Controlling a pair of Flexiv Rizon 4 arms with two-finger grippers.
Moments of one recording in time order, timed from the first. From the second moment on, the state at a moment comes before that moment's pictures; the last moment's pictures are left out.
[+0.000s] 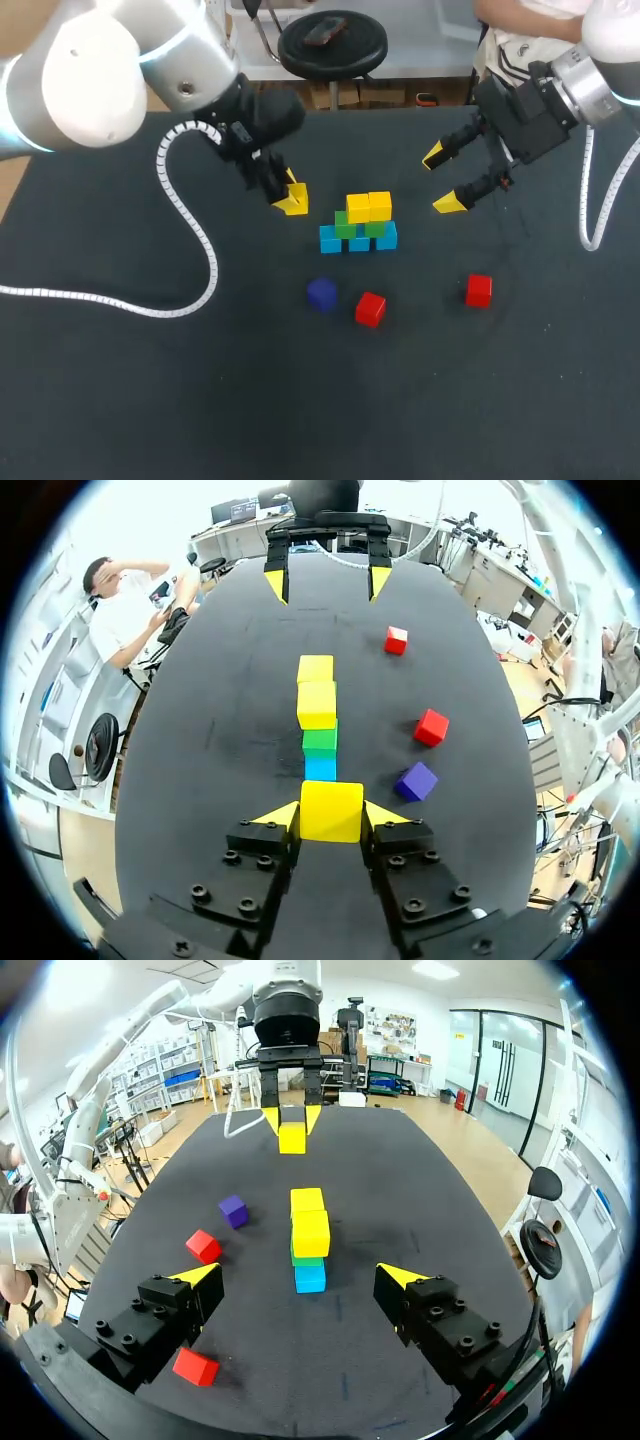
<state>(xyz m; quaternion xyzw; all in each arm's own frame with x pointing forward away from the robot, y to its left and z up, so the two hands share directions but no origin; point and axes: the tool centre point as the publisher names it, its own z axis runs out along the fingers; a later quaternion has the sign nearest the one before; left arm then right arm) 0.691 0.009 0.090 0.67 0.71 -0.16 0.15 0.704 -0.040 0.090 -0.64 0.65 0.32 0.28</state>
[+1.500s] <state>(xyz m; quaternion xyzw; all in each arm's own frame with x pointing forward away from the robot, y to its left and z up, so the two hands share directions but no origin) 0.667 -0.027 0.093 0.61 0.78 -0.09 0.09 0.704 -0.040 0.090 -0.64 0.65 0.32 0.28</state>
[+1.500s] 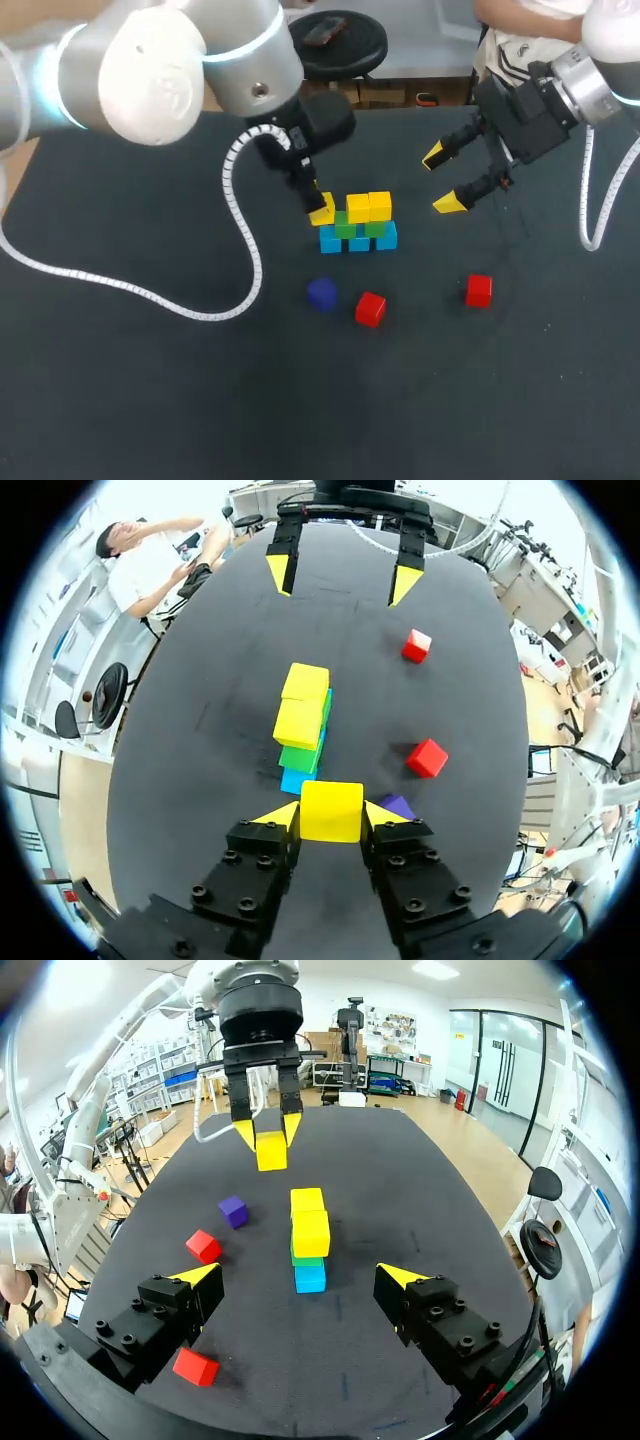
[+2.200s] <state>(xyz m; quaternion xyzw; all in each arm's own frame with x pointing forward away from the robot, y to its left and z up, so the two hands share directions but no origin) 0.675 -0.036 0.084 0.61 0.78 -0.10 0.11 0.704 -0.040 0.090 -0.64 0.65 0.32 0.28</state>
